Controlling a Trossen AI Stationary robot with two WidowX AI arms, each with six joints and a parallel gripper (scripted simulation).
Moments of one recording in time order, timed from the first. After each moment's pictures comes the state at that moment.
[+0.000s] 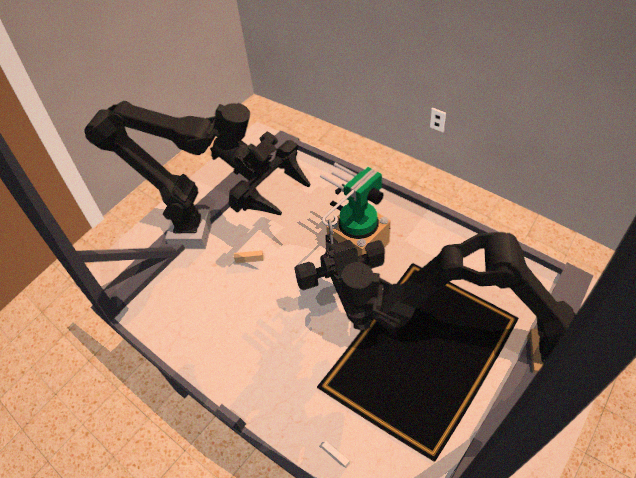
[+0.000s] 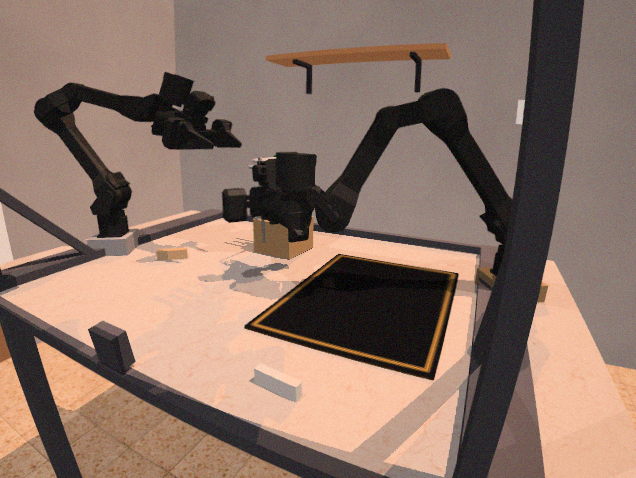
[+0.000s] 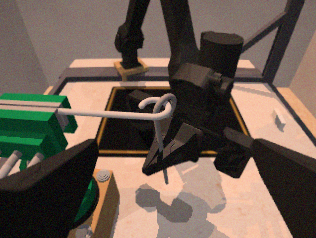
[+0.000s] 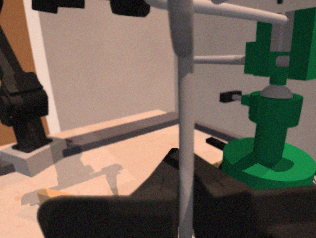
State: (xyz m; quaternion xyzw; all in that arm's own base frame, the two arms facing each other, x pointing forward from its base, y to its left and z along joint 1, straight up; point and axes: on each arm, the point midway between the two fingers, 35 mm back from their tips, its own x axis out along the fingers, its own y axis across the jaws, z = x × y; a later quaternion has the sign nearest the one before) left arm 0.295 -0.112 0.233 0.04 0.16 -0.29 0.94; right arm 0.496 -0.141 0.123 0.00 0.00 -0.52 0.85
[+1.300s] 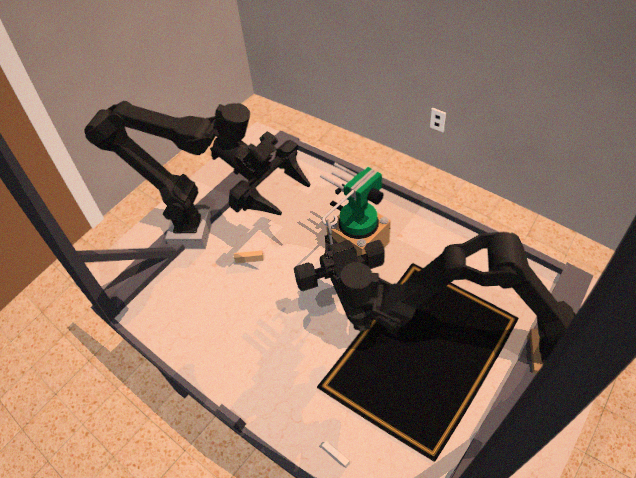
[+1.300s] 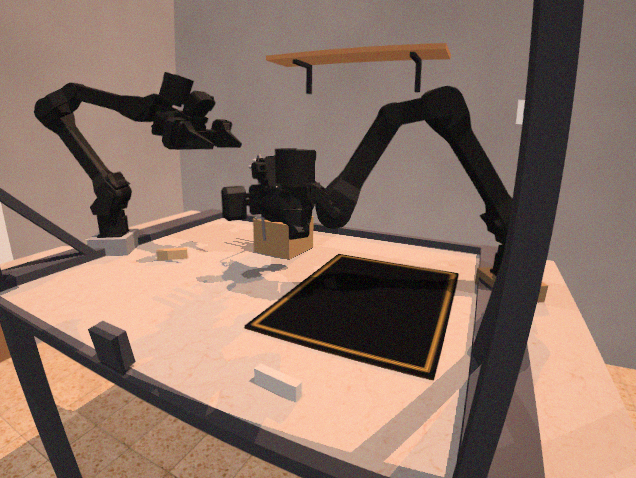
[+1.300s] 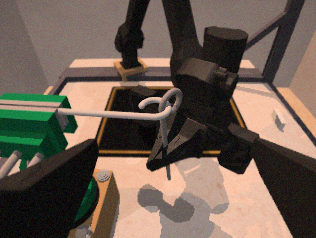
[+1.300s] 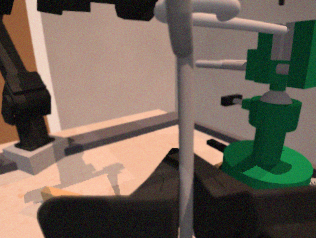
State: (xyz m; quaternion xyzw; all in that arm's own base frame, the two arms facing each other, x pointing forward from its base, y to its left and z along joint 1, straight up) left arm 0.295 -0.112 0.233 0.04 0.16 -0.29 0.94; right arm 0.496 -0.135 0.129 0.00 0.00 -0.52 0.85
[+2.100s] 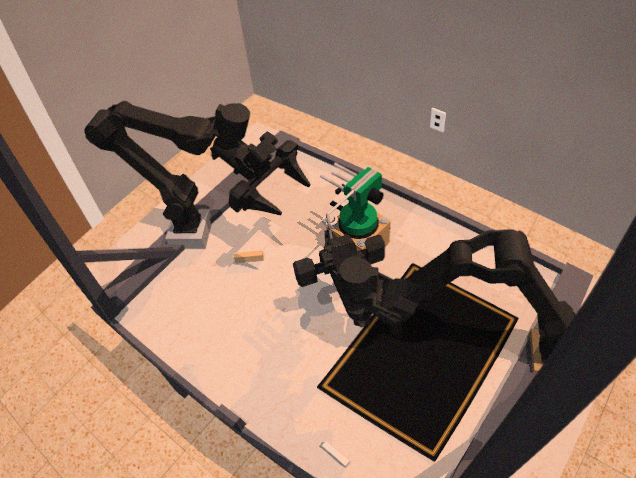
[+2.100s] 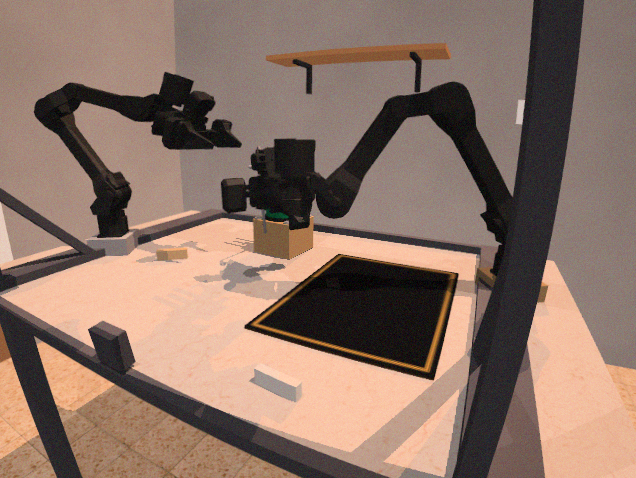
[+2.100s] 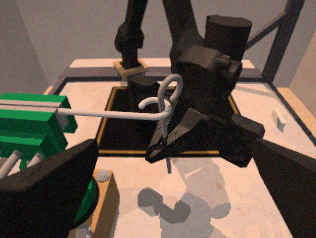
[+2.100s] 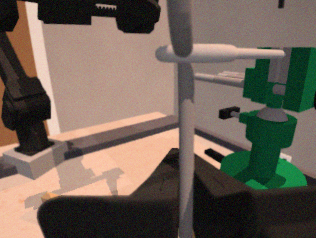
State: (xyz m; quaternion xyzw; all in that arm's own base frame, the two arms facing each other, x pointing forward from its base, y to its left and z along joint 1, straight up) left arm 0.295 -0.112 0.233 0.04 0.16 -0.29 0.94; right arm 0.496 -0.136 0.145 -0.01 0.01 -0.52 0.85
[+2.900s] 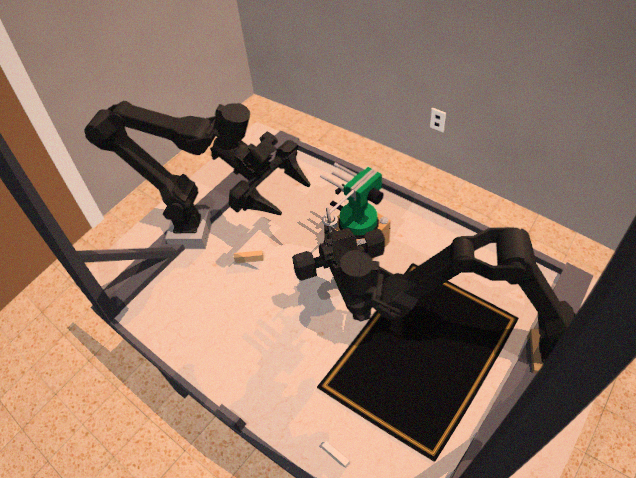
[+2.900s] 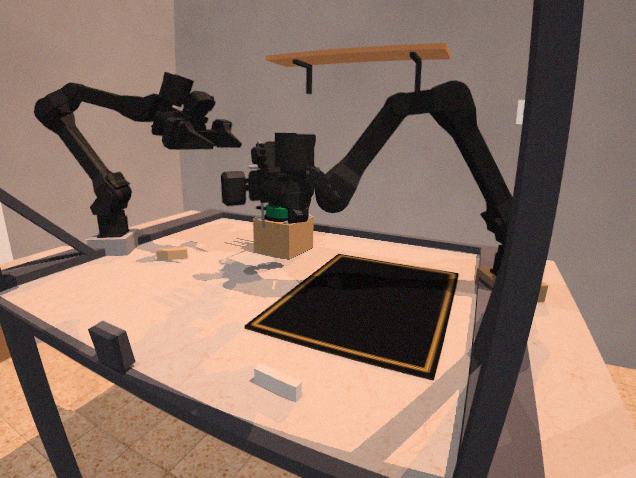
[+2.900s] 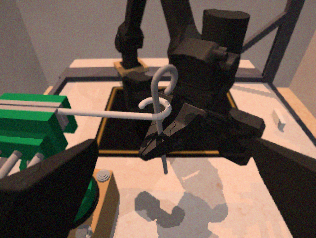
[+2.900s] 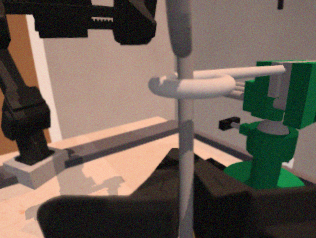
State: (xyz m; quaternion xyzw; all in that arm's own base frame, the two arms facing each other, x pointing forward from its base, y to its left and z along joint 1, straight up) left arm 0.295 -0.112 0.233 0.04 0.16 -0.29 0.94; right arm 0.498 -0.143 0.155 0.00 0.00 -0.52 0.85
